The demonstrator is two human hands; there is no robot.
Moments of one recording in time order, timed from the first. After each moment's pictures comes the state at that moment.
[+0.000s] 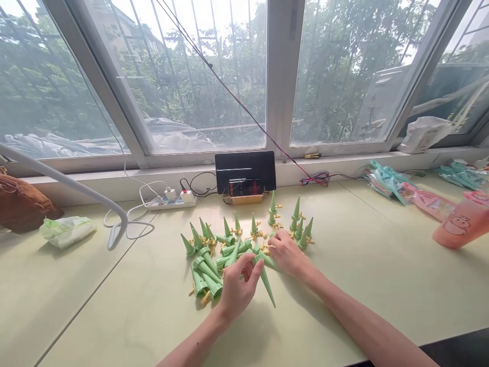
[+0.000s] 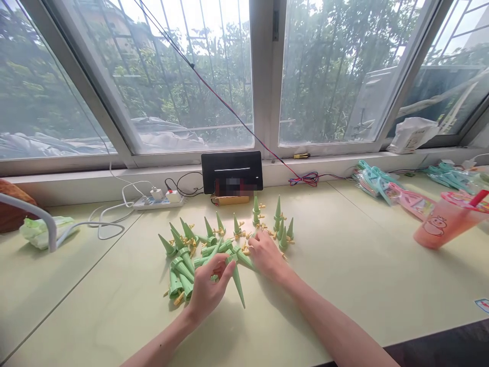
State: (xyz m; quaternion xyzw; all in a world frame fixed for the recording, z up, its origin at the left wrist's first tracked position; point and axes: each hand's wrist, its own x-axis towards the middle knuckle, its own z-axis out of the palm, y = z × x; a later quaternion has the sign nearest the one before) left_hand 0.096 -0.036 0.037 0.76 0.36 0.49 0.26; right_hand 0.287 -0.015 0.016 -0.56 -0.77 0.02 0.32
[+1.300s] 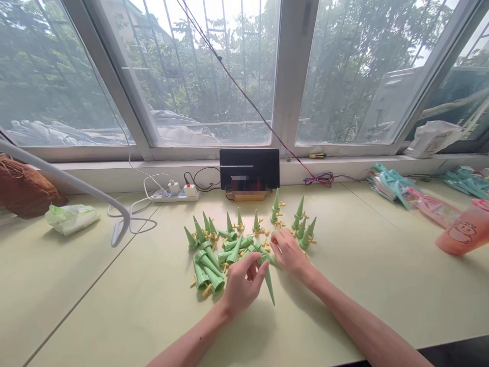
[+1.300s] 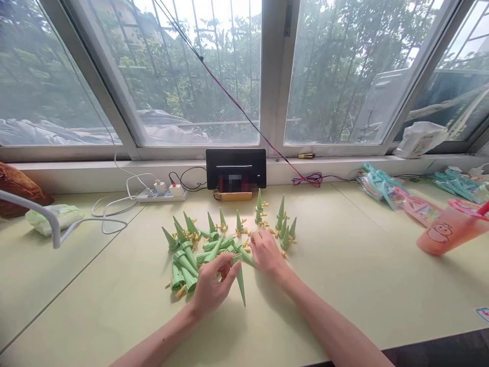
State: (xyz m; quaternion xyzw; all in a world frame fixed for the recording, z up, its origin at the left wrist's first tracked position) left_hand 0.099 -0.041 0.034 0.79 0.32 0.48 0.21; right_hand 0.286 -0.019 0.017 -0.56 -0.75 0.04 0.35
